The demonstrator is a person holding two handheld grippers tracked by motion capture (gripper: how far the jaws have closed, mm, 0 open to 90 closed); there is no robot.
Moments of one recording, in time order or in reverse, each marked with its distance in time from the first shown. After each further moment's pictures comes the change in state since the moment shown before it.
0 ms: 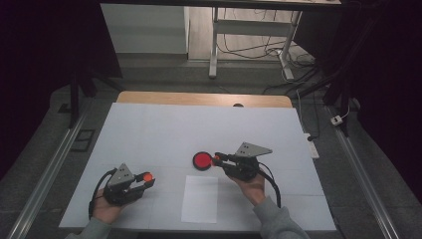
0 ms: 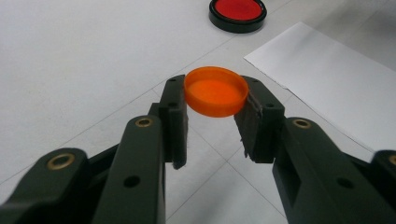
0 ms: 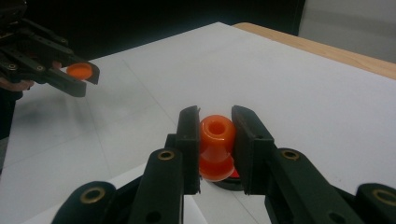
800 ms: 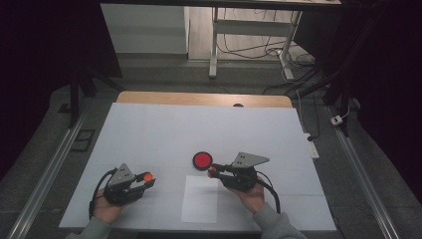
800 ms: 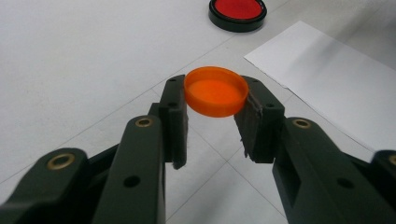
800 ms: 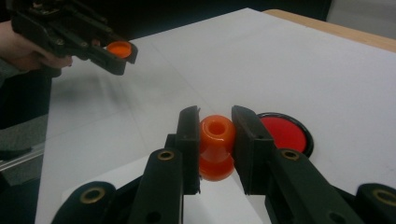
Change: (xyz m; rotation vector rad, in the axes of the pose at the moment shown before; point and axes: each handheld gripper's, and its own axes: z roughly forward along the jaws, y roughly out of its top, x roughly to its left) left arm 0.000 0.000 0.001 0.004 -0.003 -0.001; right arm 0.022 -0.012 -0.003 0.041 0.079 -0.020
